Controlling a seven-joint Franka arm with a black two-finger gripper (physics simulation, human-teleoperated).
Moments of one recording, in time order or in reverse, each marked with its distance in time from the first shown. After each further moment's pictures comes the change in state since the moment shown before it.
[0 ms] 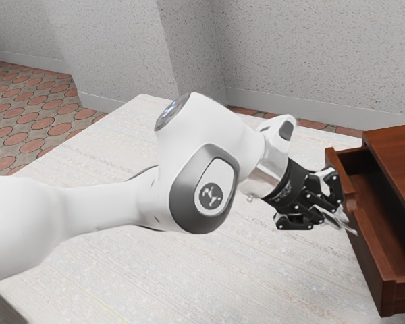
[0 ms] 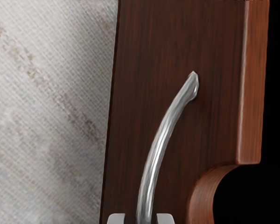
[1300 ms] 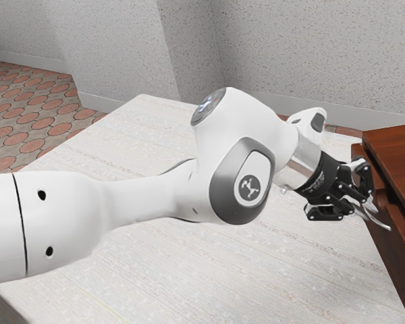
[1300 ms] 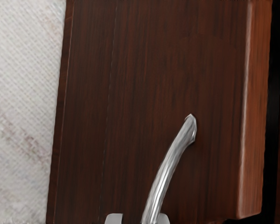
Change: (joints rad) arm -0.015 0.178 -0.004 0.203 0.001 0.002 -0.019
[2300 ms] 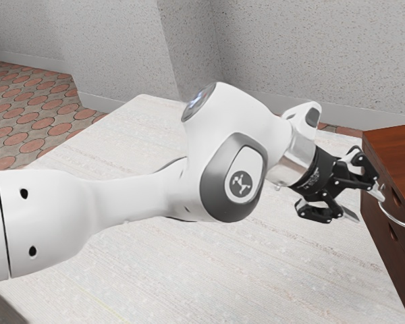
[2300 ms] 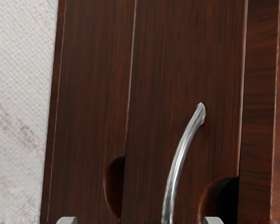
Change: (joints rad) arm 0.012 -0.058 -0.009 -0.035 -0.020 -0.004 0.018
